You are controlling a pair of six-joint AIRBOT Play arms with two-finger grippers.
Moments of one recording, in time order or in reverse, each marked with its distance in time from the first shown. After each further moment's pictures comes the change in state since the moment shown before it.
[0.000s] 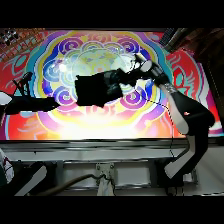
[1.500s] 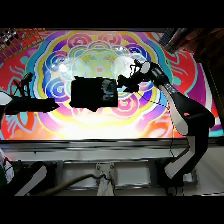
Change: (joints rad) left arm 0.000 0.000 0.000 0.015 -0.011 -0.004; right arm 0.043 -0.033 -0.048 -0.123 0.144 0.085
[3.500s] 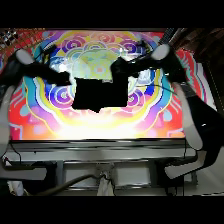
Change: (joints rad) left arm -0.154 -0.454 0.555 0.101 -0.131 -0.077; right arm 0.078 0.179 0.087 0.158 0.013 -0.145
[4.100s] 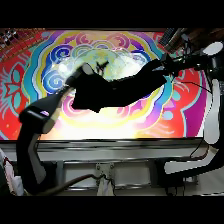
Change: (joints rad) left arm -0.444 -0.550 0.463 -0.289 0.112 -0.150; right arm -0.495 0.068 -0.003 0.046 0.323 -0.219
